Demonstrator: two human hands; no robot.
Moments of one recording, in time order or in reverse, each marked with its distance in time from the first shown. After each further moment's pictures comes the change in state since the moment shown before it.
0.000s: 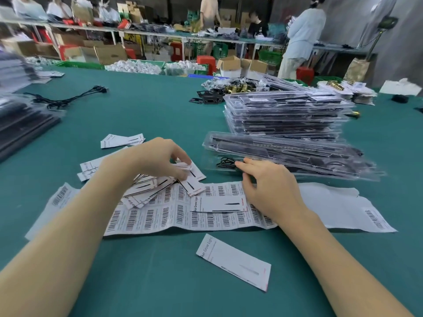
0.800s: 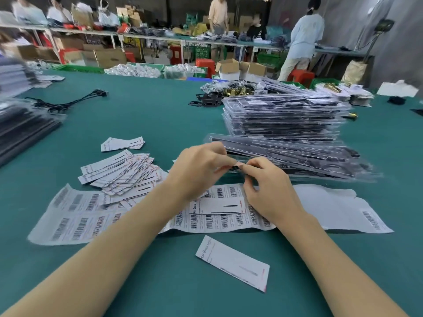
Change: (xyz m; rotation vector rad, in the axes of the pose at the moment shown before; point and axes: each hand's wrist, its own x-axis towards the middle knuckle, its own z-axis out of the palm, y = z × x) left_hand -0.007 0.078 0.041 -0.045 0.692 0.495; right_hand -0.002 0.008 0.006 0.136 0.013 0.014
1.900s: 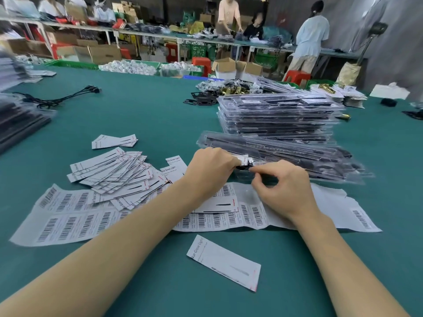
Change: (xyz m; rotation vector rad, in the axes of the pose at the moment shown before) left_hand 0.028 0.012 0.038 0.349 -0.216 -0.108; right_hand -0.008 0.031 -0.019 0.078 0.217 -0.016
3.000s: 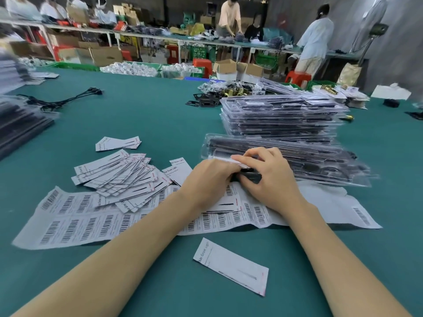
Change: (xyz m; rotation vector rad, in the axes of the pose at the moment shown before) left_hand -0.023 -0.008 0.011 -0.428 0.012 0.041; right_hand 0.021 0.005 0.034 -0.094 -0.166 -0.111
